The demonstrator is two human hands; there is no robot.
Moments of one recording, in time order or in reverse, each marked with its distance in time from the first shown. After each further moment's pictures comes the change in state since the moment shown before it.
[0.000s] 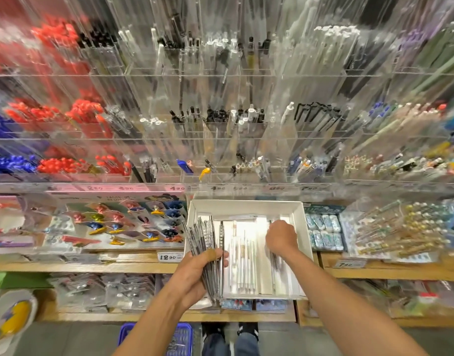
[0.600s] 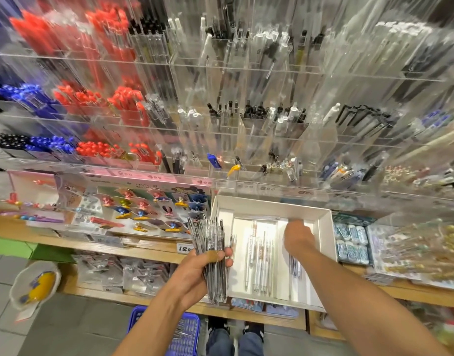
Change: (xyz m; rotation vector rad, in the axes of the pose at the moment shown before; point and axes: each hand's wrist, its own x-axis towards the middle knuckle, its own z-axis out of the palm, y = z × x) left_hand -0.016 0.008 -0.036 -0.119 -0.068 0.051; right_hand 0.026 -0.012 0.020 -0.459 -0.054 -0.042
